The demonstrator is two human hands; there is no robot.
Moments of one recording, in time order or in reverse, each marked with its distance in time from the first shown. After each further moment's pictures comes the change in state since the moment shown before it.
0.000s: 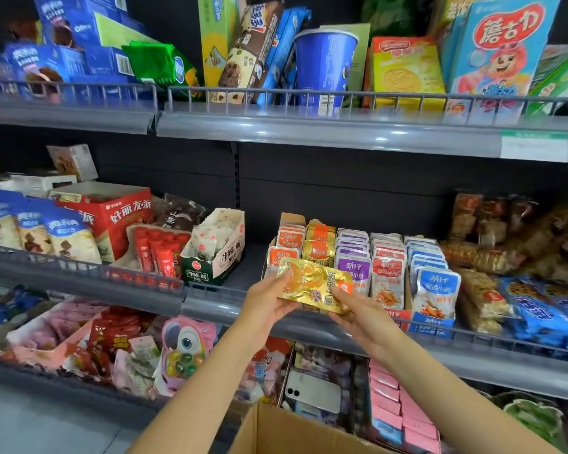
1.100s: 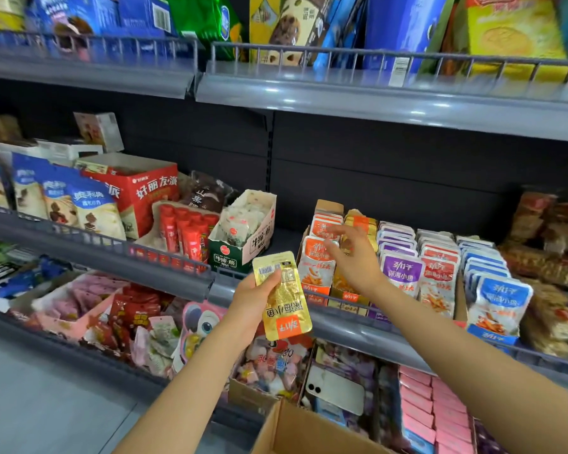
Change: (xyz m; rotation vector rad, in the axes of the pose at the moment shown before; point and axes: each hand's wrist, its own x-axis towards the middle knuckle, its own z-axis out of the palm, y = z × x) left_hand 0.029 -0.004 -0.076 0.078 0.204 -0.037; right_hand 0.109 -0.002 0.062 -1.031 0.121 -0.604
